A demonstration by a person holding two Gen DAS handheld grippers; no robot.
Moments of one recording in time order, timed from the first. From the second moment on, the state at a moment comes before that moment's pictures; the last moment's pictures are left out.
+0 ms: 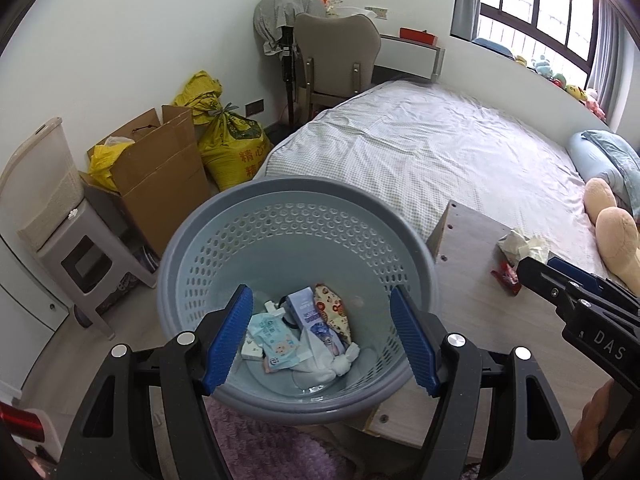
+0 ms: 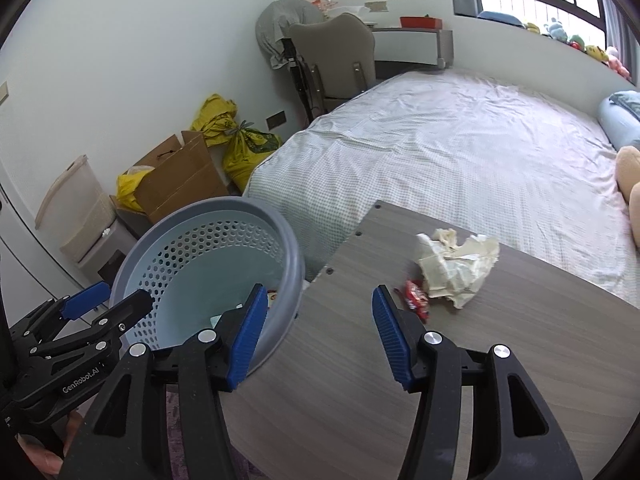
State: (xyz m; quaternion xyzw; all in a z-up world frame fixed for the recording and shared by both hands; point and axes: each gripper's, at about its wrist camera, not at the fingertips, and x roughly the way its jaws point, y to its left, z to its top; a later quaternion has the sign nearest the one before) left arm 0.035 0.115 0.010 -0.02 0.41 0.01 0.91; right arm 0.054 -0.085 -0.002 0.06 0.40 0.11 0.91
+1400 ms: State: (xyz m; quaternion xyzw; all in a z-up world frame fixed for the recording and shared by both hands) left arm 0.091 0.031 -0.009 0.01 0.44 -0.06 0.90; right arm 0.110 -0.165 -0.037 0.09 0.42 0.03 0.90
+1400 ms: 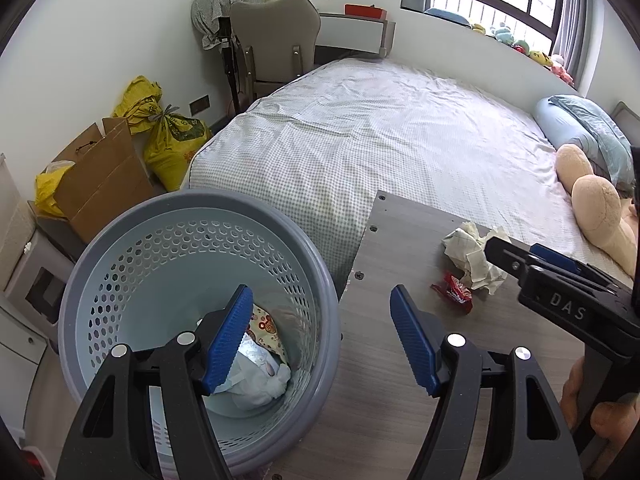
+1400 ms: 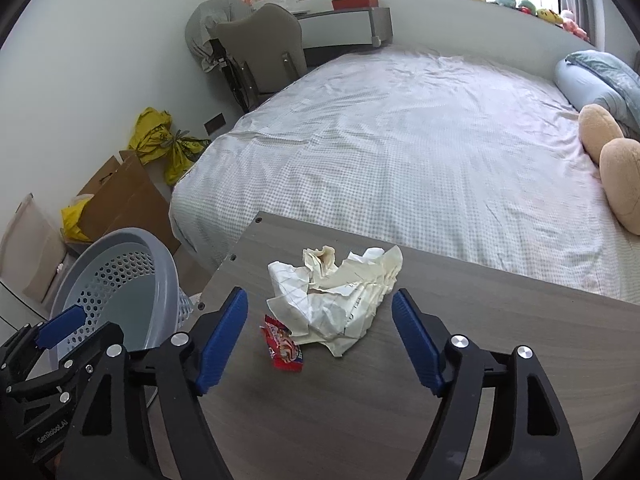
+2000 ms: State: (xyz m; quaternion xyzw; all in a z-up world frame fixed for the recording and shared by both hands) left arm 0.095 0.033 -0.013 0.00 0.44 -0.06 0.90; right arm 0.145 -0.157 -0.069 0.05 0.46 -0.01 0.88
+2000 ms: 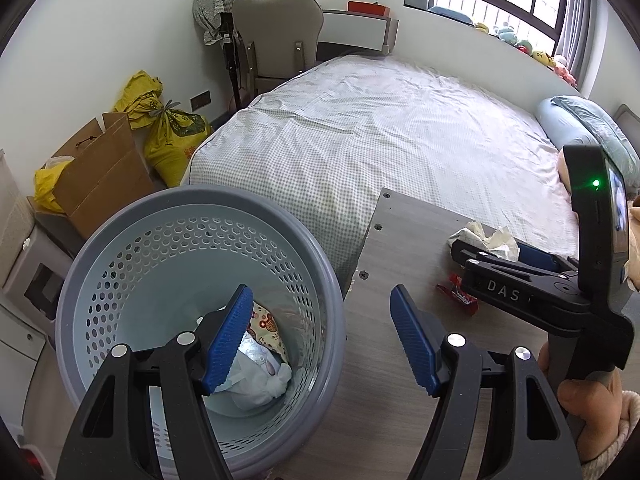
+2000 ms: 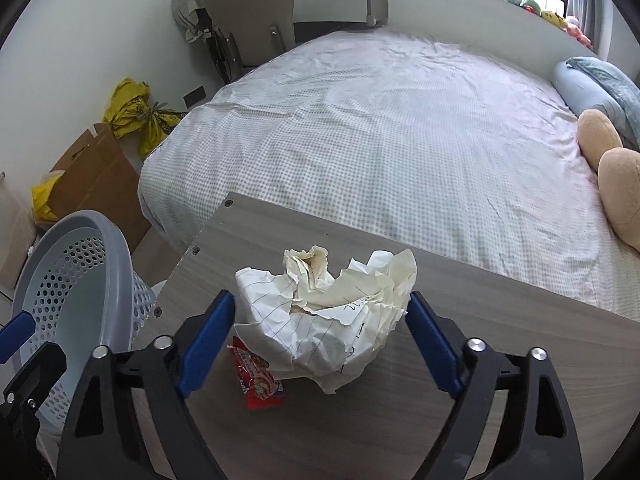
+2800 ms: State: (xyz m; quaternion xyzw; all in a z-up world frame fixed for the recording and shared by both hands) left arm 0.095 -0.038 -0.035 0.00 0.48 -0.10 0.87; right arm 0.039 -0.247 -0.041 0.13 0.41 -0.05 0.90
